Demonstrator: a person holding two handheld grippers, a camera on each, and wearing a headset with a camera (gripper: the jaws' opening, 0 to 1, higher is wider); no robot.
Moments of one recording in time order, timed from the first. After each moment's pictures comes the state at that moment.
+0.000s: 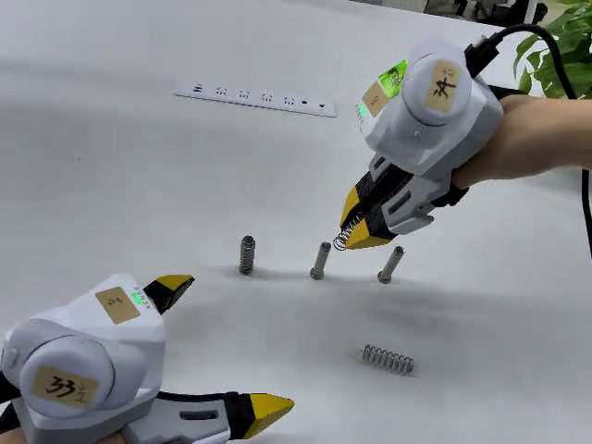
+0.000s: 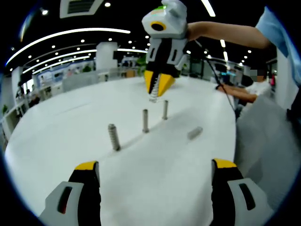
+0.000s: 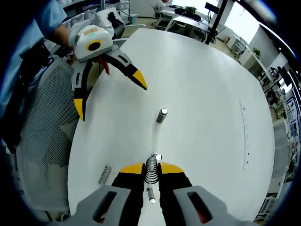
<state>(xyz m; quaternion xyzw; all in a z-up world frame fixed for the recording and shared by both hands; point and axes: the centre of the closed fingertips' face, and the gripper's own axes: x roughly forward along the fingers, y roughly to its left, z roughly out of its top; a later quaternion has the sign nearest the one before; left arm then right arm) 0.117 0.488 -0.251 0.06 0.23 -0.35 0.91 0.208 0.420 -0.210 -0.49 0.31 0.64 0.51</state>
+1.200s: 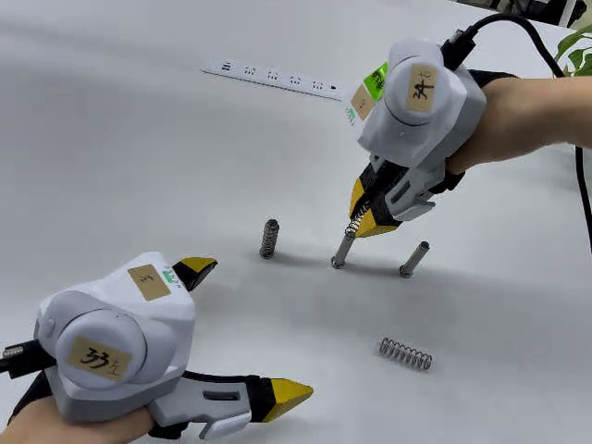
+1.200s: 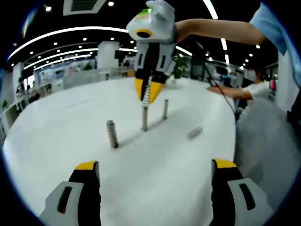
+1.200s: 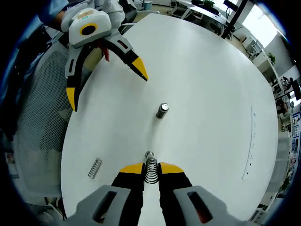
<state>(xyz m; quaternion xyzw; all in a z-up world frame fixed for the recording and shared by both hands) 0.115 0.484 -0.256 0.04 0.23 -0.35 0.91 0.217 0.427 -0.231 -0.53 0.32 0.64 0.45</state>
